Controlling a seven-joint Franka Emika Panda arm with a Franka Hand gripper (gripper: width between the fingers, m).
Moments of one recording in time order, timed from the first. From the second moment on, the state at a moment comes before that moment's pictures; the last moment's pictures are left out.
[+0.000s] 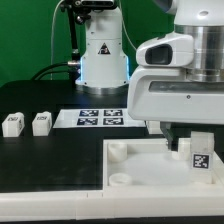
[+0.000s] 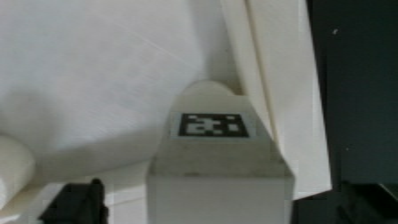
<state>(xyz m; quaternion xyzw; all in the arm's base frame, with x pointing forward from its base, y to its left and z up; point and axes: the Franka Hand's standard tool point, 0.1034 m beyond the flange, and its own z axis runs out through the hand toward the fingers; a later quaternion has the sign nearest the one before) 0.630 0.114 0.072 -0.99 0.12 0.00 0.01</state>
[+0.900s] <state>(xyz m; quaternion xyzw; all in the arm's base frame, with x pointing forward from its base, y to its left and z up) 0.632 0.114 0.071 -0.86 0.51 0.02 0.00</state>
